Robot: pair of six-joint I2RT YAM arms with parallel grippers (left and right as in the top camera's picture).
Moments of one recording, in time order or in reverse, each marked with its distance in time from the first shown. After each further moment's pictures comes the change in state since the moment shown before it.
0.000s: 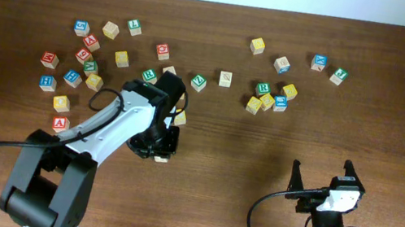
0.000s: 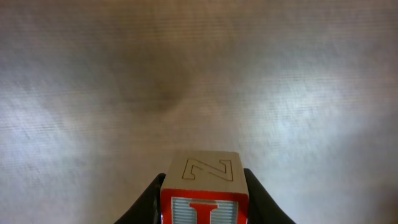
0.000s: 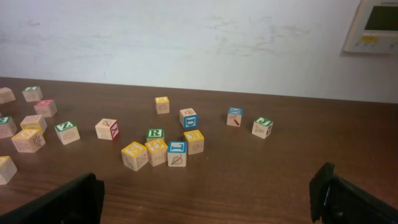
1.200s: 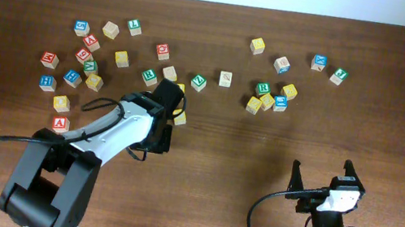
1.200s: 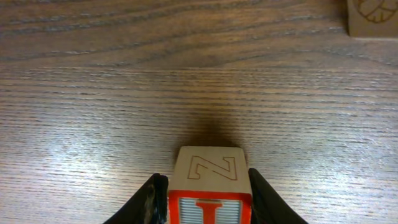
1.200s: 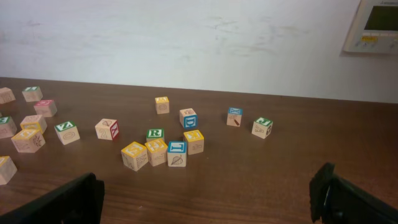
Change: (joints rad) left arm 0.000 0.000 -0.130 0.253 -0.261 -0.018; right arm 0.000 0.000 0.000 0.000 0.000 0.000
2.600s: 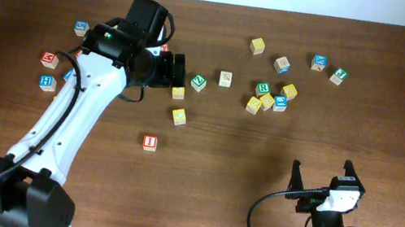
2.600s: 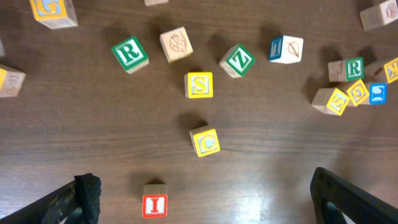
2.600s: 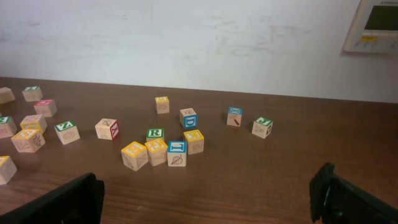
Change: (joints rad) left arm 0.125 -0.049 0.592 -0.293 0.186 0.015; right arm 0.000 0.001 0.000 0.000 0.000 0.000
